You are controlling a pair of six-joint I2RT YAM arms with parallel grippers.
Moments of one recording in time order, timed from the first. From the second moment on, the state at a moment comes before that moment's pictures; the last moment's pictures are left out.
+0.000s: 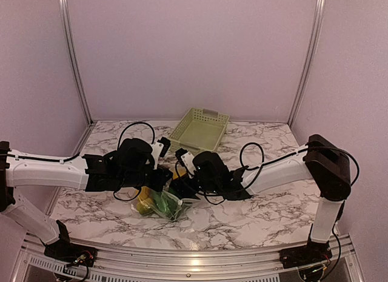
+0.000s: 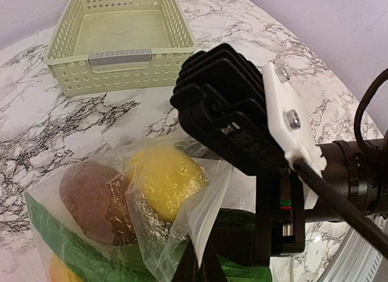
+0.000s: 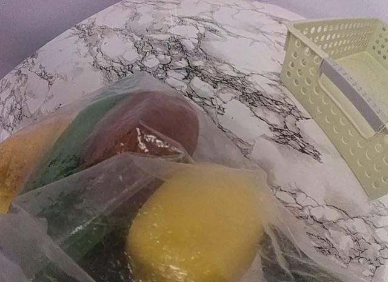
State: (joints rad) left arm -1.01 1.43 0.88 -0.09 -0.16 -0.40; right arm 1.04 1.88 1.05 0.28 0.18 0.20
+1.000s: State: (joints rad) left arm -0.94 1.43 0.88 -0.11 -0.29 -0.45; right arm 1.02 1.38 0.87 0.13 -0.05 0.18
